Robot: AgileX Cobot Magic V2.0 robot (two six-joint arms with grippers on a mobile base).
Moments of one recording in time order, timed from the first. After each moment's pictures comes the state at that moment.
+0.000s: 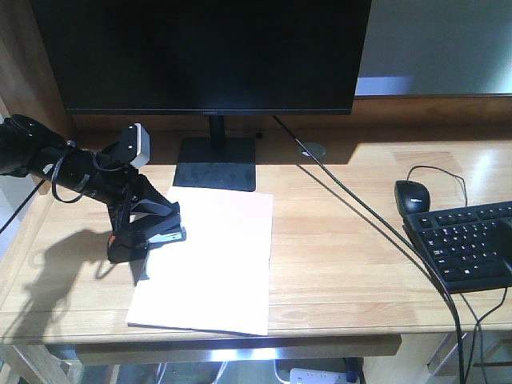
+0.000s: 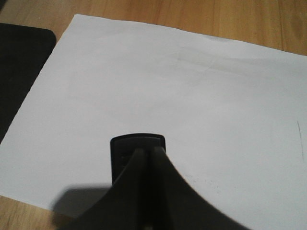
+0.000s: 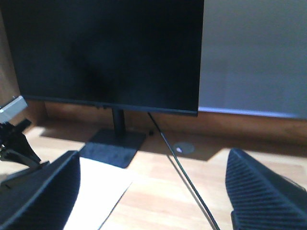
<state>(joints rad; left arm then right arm) -0.02 2.15 -1.52 -0.98 1.06 1.90 0.44 0.35 -0.42 -0.61 0.25 0.63</state>
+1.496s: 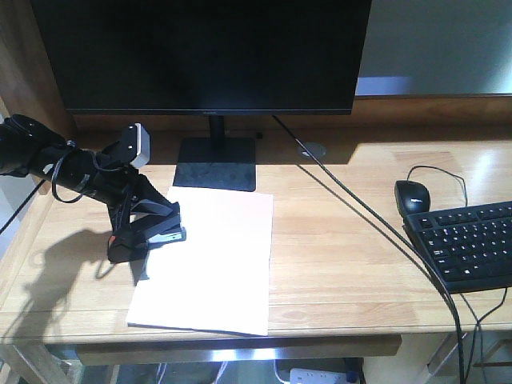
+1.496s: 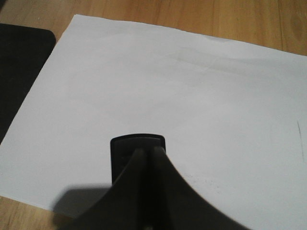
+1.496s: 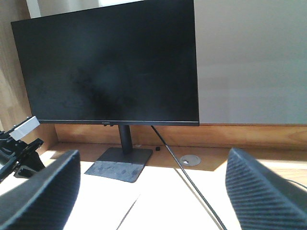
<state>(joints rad) -0.02 2.15 -1.52 -0.98 1.06 1.90 0.44 0.14 -0.33 -0.56 0.27 0.63</state>
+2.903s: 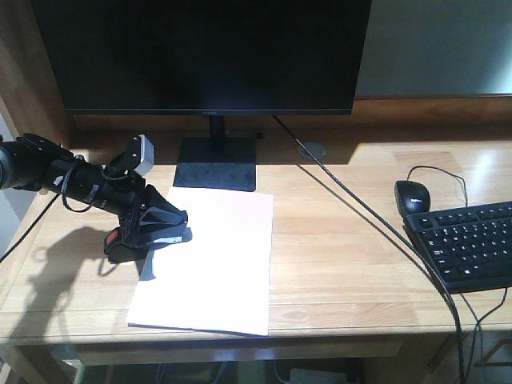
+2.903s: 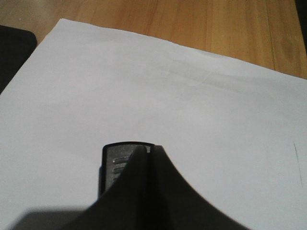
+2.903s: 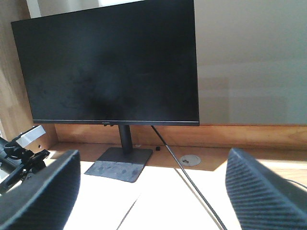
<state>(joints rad) -0.02 2.25 -1.54 -1.07 1.11 1.92 0.44 0.14 -0.33 -0.56 0.27 0.63</state>
